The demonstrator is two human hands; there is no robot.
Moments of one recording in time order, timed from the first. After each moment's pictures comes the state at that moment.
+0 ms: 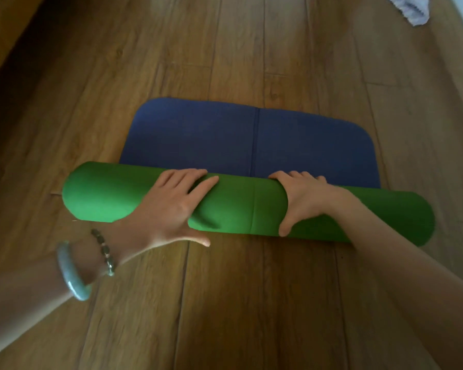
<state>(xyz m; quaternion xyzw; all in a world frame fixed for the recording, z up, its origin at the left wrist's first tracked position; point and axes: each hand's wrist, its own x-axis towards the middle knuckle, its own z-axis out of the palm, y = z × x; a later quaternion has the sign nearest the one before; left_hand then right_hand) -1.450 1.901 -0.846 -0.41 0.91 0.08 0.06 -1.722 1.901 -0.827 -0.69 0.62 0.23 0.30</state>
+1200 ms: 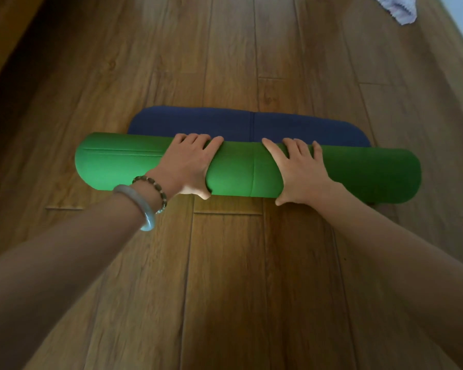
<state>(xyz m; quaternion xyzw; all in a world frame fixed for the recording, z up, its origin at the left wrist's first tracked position) -1.498 1.812 -0.854 -0.41 0.91 0.00 0.10 -1.725 1.878 -0.841 -0.74 0.66 0.14 0.09</state>
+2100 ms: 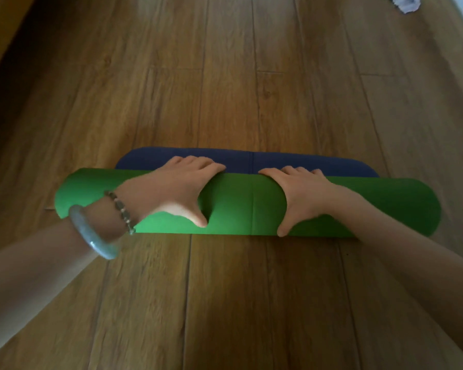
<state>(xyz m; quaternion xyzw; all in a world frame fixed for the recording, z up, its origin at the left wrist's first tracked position) -1.486 1.847 -0.818 -0.37 0.88 0.18 0.22 -1.722 1.900 -0.829 -0.72 0.60 0.21 0.26</state>
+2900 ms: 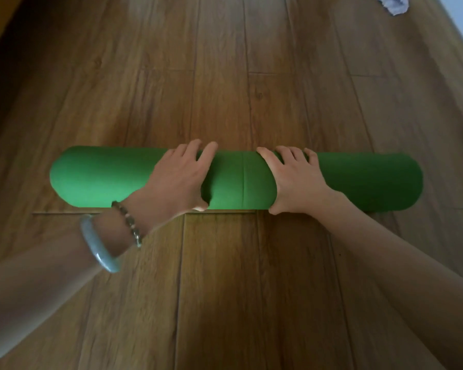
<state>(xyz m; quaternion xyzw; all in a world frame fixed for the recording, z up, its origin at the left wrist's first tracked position) -1.504 1.851 -0.834 -0.43 0.89 0.02 0.13 -1.728 1.897 -0.845 -0.75 0.64 0.10 0.09</state>
